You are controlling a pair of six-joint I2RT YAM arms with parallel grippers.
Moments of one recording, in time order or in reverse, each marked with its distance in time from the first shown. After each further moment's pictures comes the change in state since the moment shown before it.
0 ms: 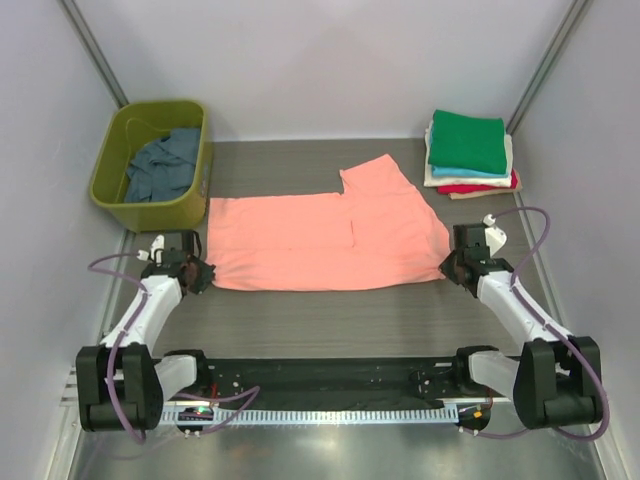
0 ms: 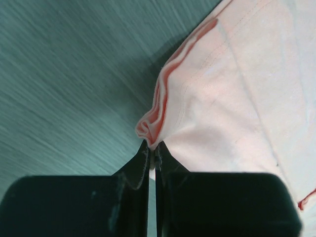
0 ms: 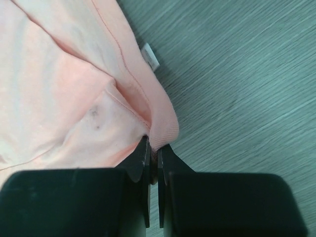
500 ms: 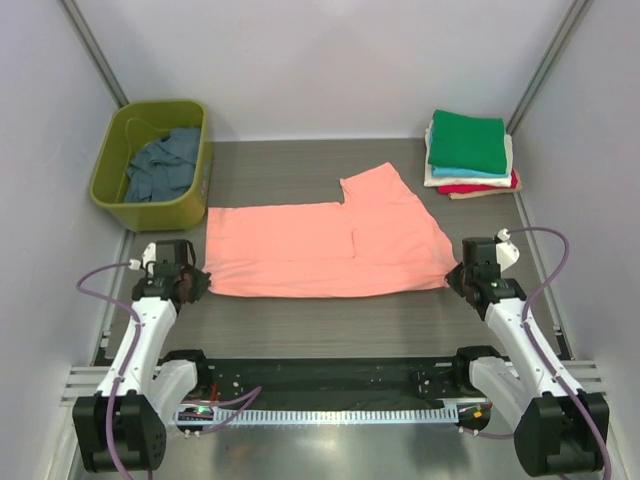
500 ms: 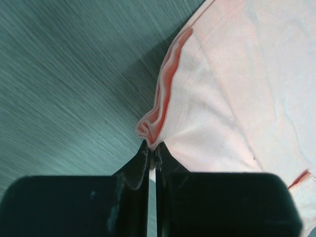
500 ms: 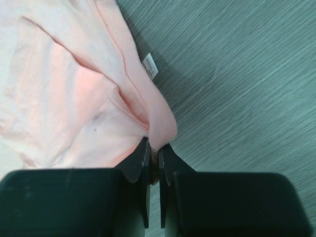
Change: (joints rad) left arm 0.007 -0.234 -0.033 -0.150 -0.002 -0.007; right arm -0.014 -0.267 -0.069 -0.134 0.002 0.088
